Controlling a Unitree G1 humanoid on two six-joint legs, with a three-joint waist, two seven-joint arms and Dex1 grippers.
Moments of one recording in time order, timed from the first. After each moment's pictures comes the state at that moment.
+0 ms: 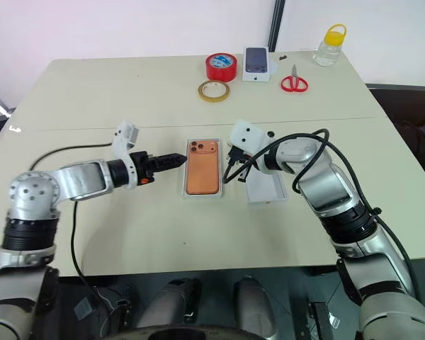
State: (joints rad) left arm -0.54 0.65 0.07 -0.11 -1.45 1.14 0.17; right arm -0.69 -0.63 0.33 -0.19 0.00 0.75 0.87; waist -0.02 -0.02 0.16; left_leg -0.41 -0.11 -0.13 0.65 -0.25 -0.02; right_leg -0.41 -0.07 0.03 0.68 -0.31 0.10
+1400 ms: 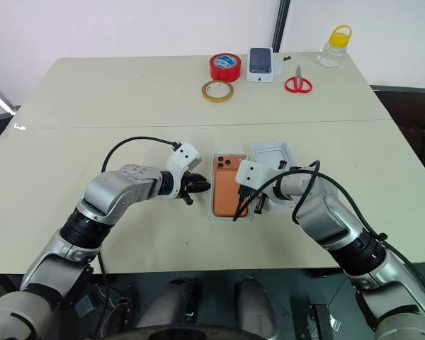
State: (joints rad) left arm -0.65 0.39 -0.37 -0.10 -0.40 1.06 -0.53; right arm -0.49 -0.73 0.43 -0.37 -0.23 0.87 0.92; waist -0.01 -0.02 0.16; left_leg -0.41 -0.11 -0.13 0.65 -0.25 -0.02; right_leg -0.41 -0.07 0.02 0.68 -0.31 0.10
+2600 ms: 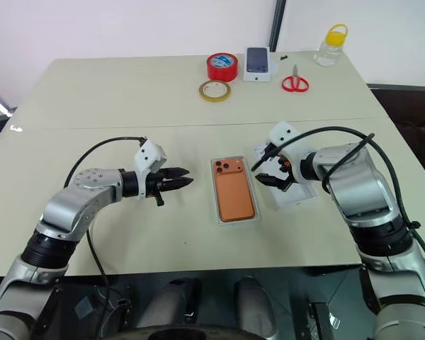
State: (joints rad) left arm -0.41 0.59 -0.19 -0.19 -0.36 0.57 -0.86; right arm -0.63 -0.72 0.12 -0.31 0.05 1.30 0.89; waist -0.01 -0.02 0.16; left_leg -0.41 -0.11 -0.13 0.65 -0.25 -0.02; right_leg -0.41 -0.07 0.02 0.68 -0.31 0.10
